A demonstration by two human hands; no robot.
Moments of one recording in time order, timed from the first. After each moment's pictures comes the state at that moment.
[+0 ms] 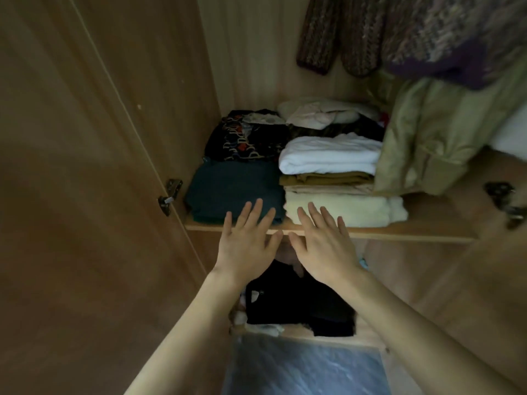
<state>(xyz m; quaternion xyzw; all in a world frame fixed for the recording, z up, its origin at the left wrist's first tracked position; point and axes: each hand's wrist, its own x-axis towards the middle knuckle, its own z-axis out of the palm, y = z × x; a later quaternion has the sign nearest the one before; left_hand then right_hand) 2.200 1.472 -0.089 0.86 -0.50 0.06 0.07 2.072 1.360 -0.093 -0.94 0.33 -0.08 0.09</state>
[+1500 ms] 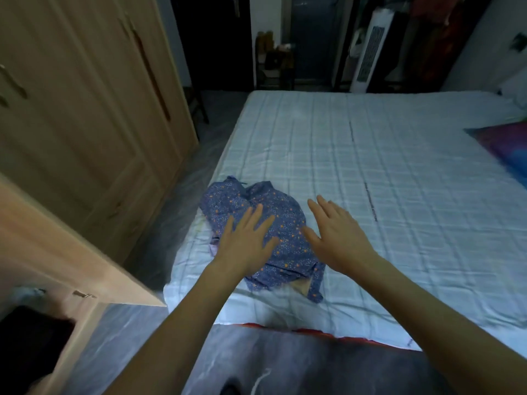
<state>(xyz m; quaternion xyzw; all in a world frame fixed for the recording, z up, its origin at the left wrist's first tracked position) 1.428 1.772 -0.173 0.25 -0.96 -0.09 -0.08 1.291 1.925 -0.149 -0.44 0.88 -0.11 0.08</state>
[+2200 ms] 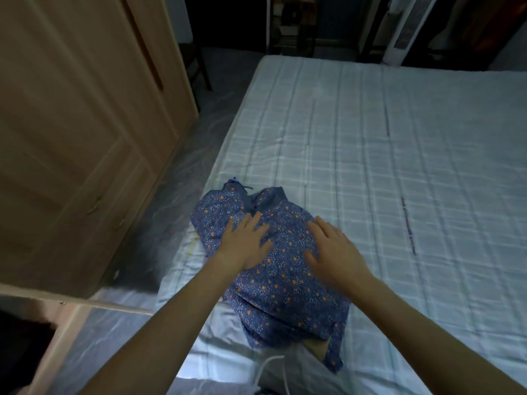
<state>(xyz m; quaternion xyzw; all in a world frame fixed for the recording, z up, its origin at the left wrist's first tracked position) 1.277 1.567 -0.286 0.25 -0.94 -0.11 -0.22 1.153 1.743 -0.256 -0.46 0.87 -0.06 0.18</state>
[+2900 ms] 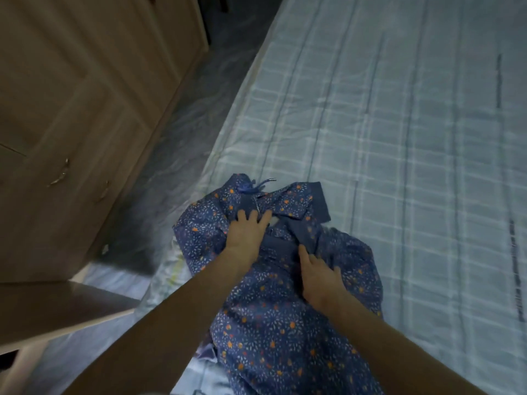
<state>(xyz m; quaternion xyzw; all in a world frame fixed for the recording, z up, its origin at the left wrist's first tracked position) 1.181 1.413 -0.497 0.31 -0.89 -0.04 -0.33 1.092 1.573 -0.490 -0.43 0.81 0.10 0.39</state>
